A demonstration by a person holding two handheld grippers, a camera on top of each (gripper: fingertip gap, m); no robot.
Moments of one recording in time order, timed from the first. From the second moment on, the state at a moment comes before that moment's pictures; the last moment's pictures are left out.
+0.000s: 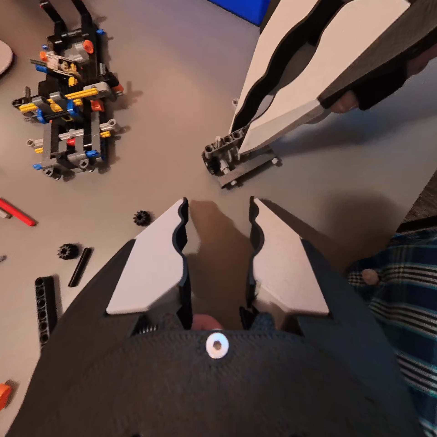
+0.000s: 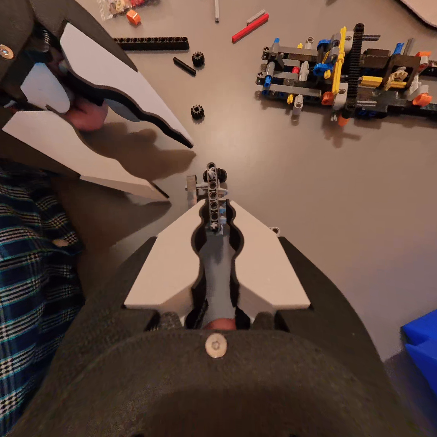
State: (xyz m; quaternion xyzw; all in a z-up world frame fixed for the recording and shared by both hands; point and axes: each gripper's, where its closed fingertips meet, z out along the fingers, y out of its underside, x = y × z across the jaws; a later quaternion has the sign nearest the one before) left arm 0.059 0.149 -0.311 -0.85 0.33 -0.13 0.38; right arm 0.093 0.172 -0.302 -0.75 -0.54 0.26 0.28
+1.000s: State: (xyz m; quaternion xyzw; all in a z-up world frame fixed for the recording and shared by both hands) left arm 0.062 0.175 -0.303 -0.81 0.39 -0.04 0.44; right arm 0.090 0.182 -0.301 -0.77 -0.47 0.38 0.21
